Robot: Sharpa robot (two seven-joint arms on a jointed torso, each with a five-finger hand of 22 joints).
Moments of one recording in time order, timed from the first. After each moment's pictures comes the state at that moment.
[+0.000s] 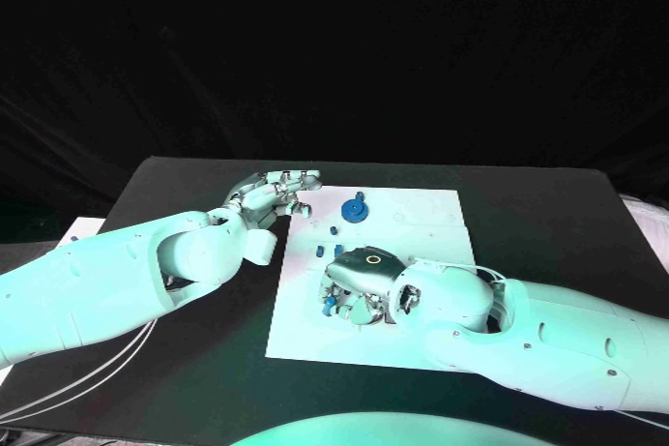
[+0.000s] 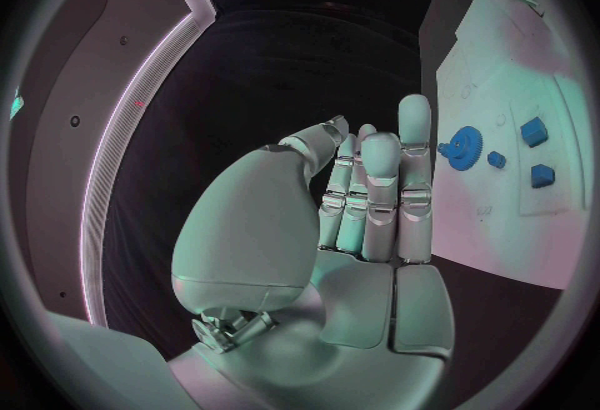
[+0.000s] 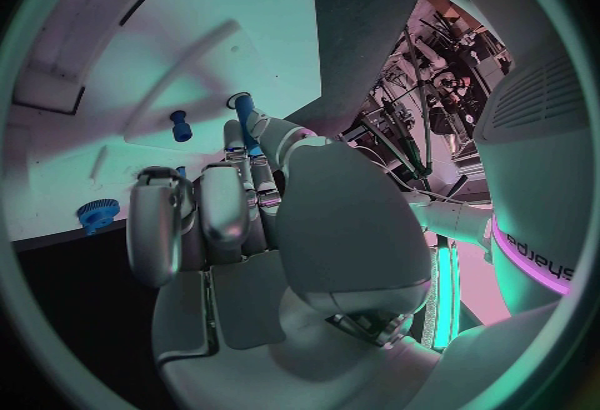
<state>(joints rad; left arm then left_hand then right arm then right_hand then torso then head) 1.12 -0.81 -0.01 1.52 0.14 -0.22 0.32 1.37 -0.11 0.45 -0.01 0.11 1.03 0.18 0.13 0.07 1.12 0.10 0.22 0.08 1.27 0.02 1.11 0.64 0.17 1.19 0.12 0.61 0.90 0.97 -0.70 0.00 1.81 -1.78 -0.11 -0.29 1.44 -0.11 0.49 0.04 0.07 1.15 0.13 0.08 0.10 1.24 0.07 0.08 0.07 1.47 -0.01 1.23 1.03 0.07 1.43 0.09 1.39 1.30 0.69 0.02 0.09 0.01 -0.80</state>
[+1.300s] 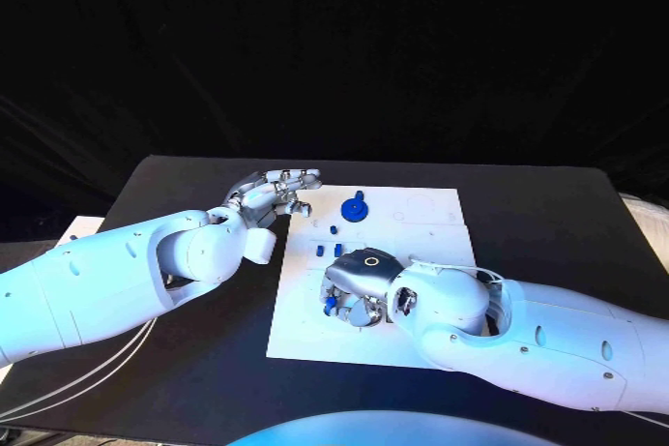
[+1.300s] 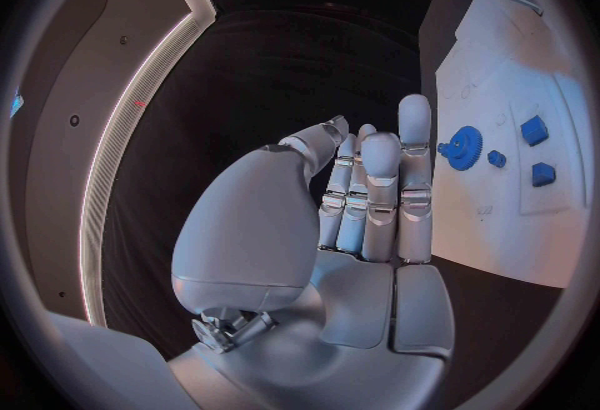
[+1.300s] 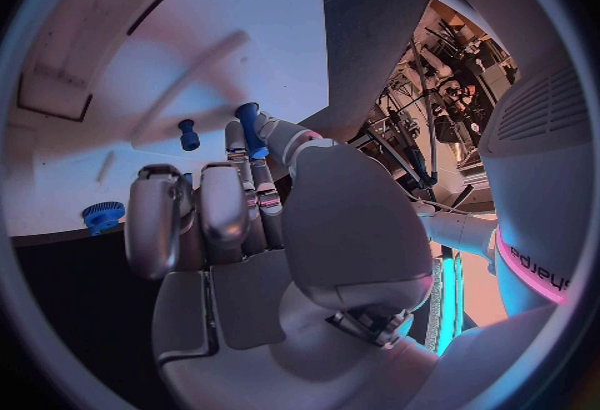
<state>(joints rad) 1.12 -0.81 -0.01 1.52 0.14 -0.22 0.31 1.37 -0.11 0.45 -0.01 0.11 1.03 0.18 0.13 0.07 1.12 0.10 0.22 0.08 1.27 0.02 1.11 0.64 0.17 1.20 0.12 0.61 0.90 0.97 -0.69 0.00 1.81 -1.82 -0.08 -0.33 1.37 -0.13 0.46 0.07 0.09 1.11 0.15 0.06 0.09 1.17 0.09 0.07 0.06 1.47 0.00 1.23 1.02 0.07 1.41 0.10 1.37 1.26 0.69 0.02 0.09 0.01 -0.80</state>
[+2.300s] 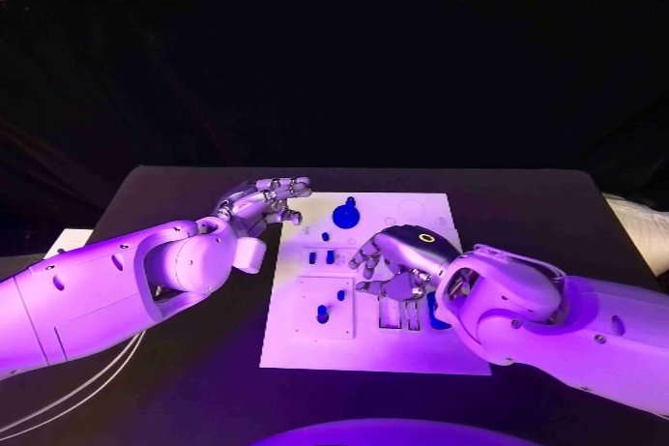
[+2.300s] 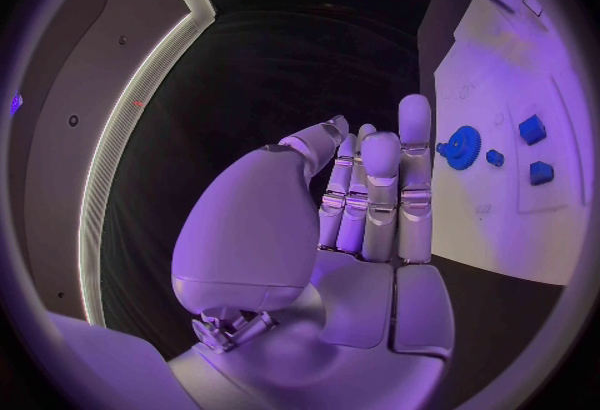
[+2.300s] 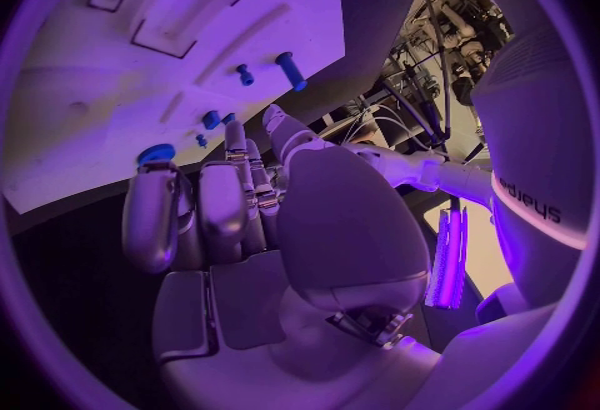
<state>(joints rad) 1.12 -0.82 -0.01 1.52 0.14 -0.21 0.30 1.37 -0.11 0.45 -0.02 0.11 1.03 0.18 0.14 0.07 1.12 0.10 0.23 0.08 1.27 0.02 1.11 0.63 0.17 1.20 0.12 0.61 0.90 1.00 -0.93 0.04 1.93 -1.67 -0.31 -0.32 1.39 -0.11 0.23 0.13 0.14 1.01 0.15 0.08 0.08 1.23 0.08 0.22 0.10 1.47 -0.01 1.25 1.02 0.07 1.42 0.10 1.37 1.27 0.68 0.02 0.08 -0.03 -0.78</state>
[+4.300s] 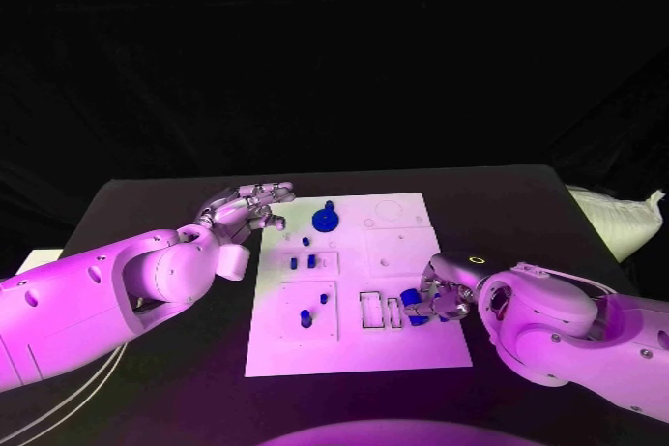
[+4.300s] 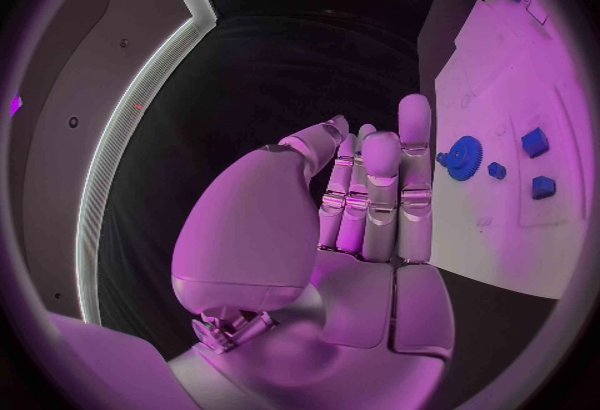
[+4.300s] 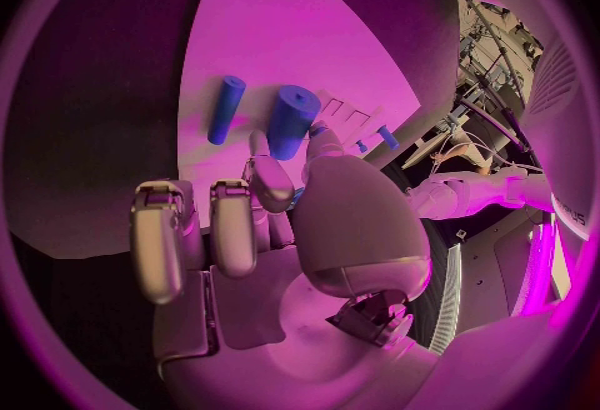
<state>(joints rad) 1.11 -0.83 -0.01 1.52 0.14 -0.20 0.30 1.37 -0.11 0.45 -0.02 0.11 1.03 0.18 0.14 0.07 1.12 0.10 0.23 0.08 1.27 0.02 1.11 0.63 0.17 1.20 0.12 0.61 0.90 0.93 -1.11 0.02 1.98 -1.64 -0.16 -0.69 1.18 -0.05 -0.15 0.29 0.28 1.06 0.09 0.23 0.19 1.40 0.00 1.09 1.15 1.47 -0.06 1.45 1.31 0.04 1.46 0.05 1.51 1.31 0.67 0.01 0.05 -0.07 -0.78</state>
